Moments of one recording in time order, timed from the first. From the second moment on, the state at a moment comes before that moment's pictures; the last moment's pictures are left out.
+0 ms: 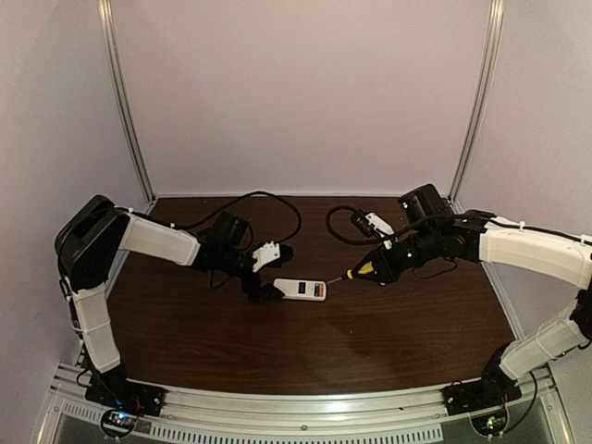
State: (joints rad) left arm -0.65 1.91 1.04 0.05 0.51 0.67; right arm 0.67 1.36 1.01 -0.45 -0.44 0.06
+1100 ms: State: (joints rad) left arm -0.65 2.11 1.28 -0.22 0.66 0.72; right arm 0.67 1.34 0.99 -0.44 -0.44 0.06
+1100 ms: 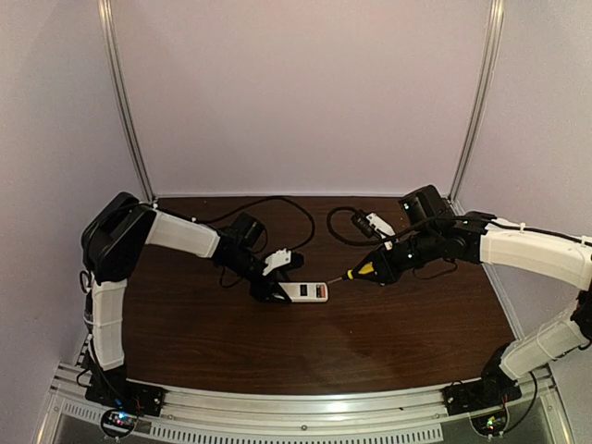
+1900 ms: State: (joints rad) left arm -0.86 1.93 1.02 -0.05 0.53 0.44; right arm 0.67 1.34 0.99 -0.44 -0.43 0.06
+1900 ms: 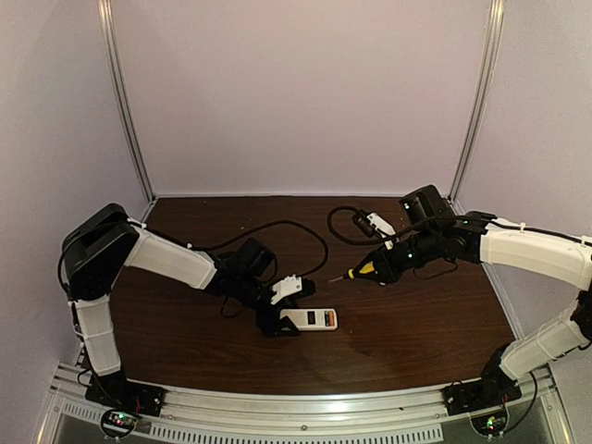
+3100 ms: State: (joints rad) left arm -0.83 1.72 0.71 0.40 0.51 0.53; right arm 0.67 1.30 0.96 -0.44 -0.37 0.08
